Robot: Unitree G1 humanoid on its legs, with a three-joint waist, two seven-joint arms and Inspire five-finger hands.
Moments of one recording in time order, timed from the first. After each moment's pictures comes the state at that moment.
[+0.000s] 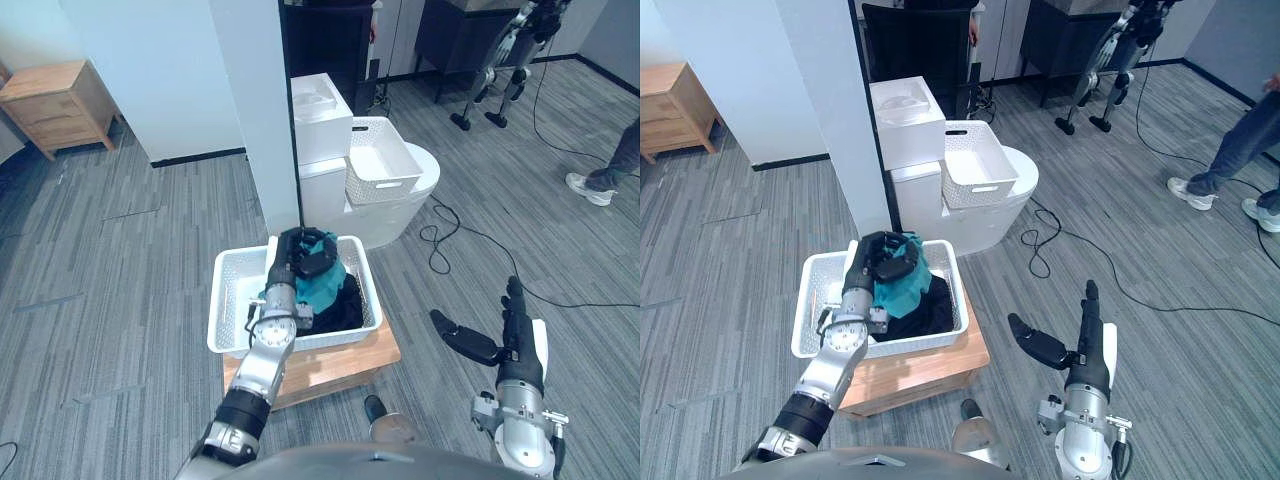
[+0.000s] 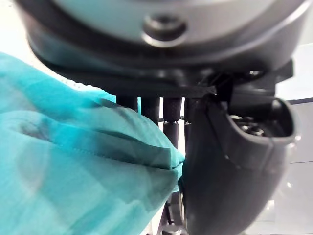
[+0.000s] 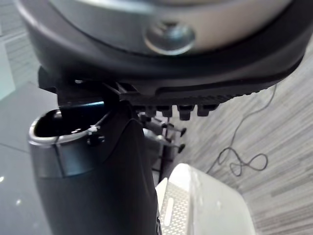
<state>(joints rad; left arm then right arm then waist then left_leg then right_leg) -0.10 -0.04 -0.23 0.32 0.08 -0.06 0.28 0.55 0.01 -0.13 -0.27 -0.18 -0.07 -0.19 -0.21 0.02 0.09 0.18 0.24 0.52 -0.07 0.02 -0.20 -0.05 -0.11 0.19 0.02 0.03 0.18</state>
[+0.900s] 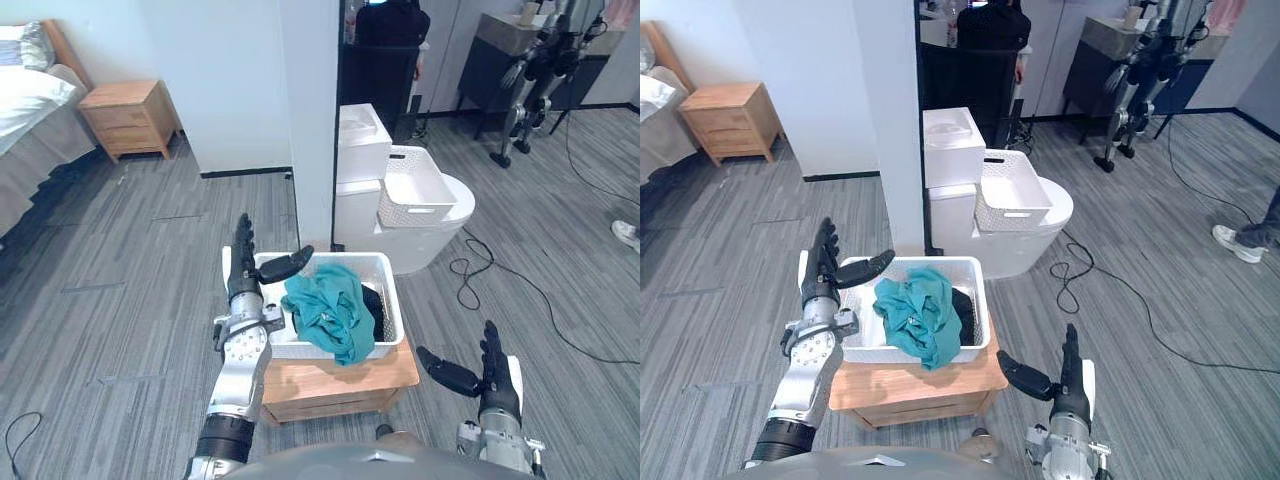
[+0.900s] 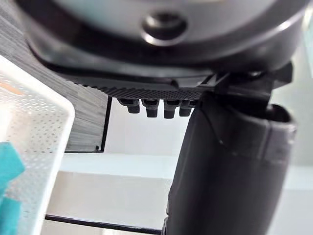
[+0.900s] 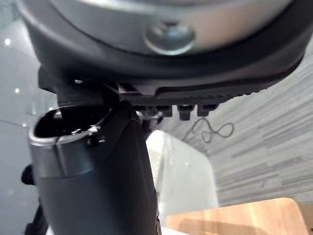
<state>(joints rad) 0.06 -0.06 -0.04 0.03 -0.05 -0.09 0.32 0.56 0.02 -0.14 0.01 -0.17 -0.04 -0.20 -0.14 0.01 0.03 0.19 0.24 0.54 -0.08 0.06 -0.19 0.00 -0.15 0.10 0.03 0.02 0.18</state>
